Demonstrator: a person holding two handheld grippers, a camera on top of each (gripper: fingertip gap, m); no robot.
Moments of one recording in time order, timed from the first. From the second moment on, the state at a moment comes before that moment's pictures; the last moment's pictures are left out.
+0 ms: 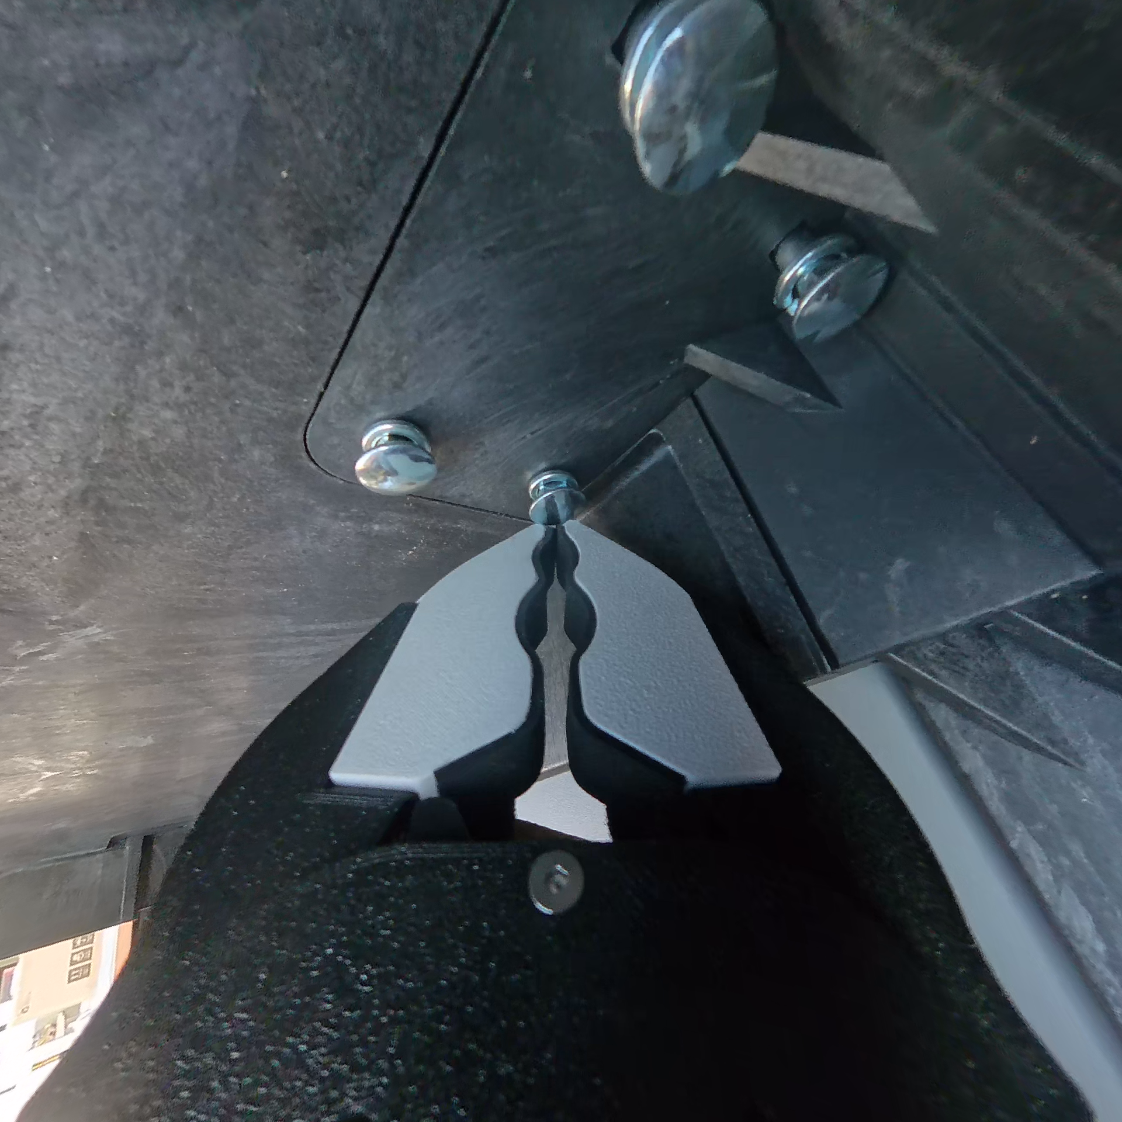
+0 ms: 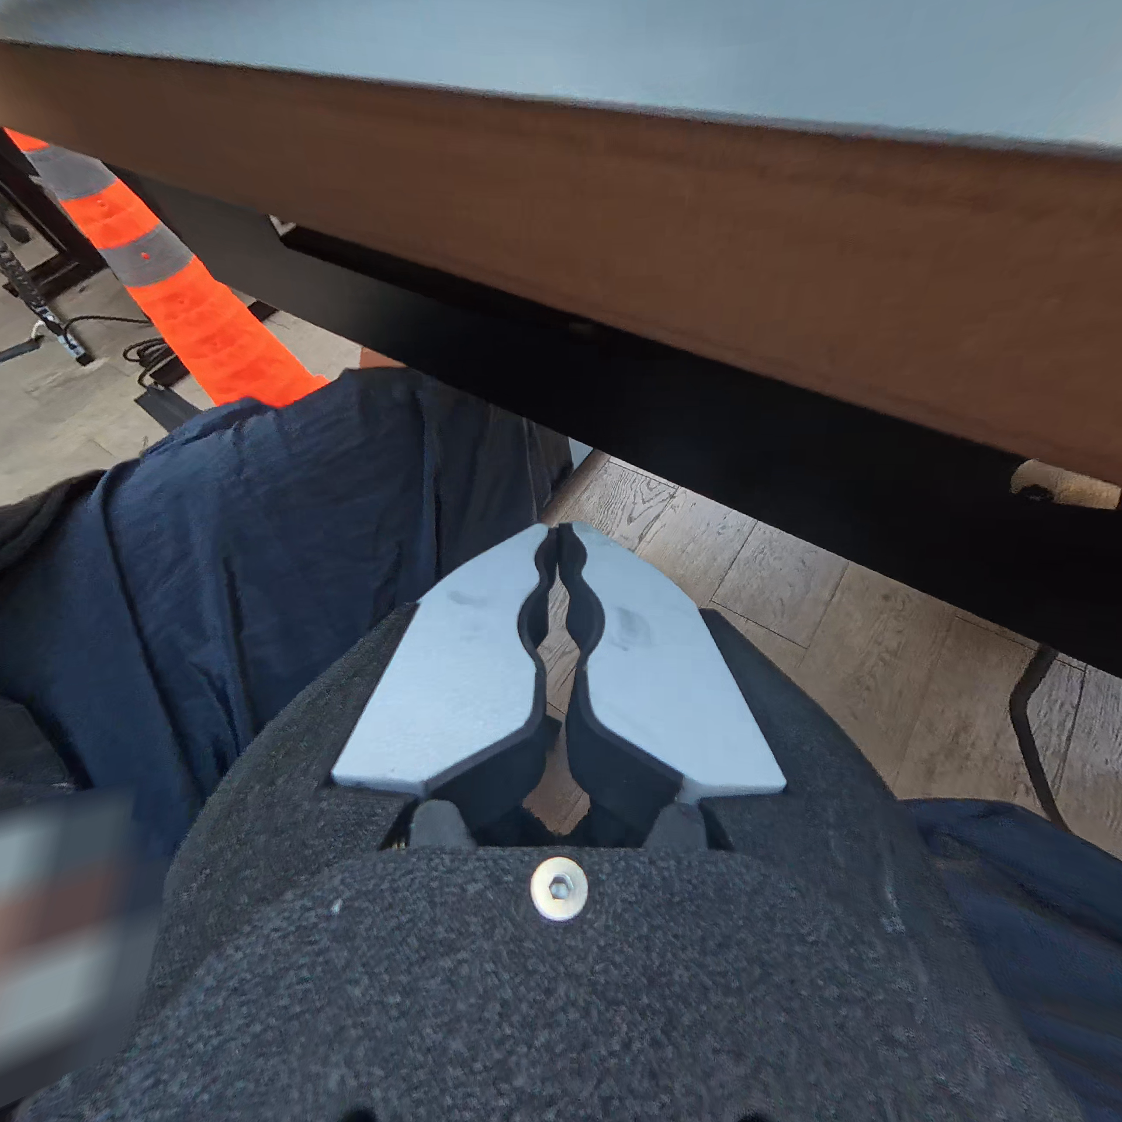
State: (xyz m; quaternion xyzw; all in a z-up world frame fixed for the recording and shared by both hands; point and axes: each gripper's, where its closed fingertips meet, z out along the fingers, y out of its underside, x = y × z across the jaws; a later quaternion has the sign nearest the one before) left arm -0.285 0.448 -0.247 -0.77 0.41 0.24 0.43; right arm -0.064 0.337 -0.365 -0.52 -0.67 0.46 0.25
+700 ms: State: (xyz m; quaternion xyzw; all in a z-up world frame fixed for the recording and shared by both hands) left arm -0.285 0.448 -0.247 -0.77 0.41 0.24 0.43; right arm -0.052 0.323 -0.285 -0.51 -0.59 0.51 0.36
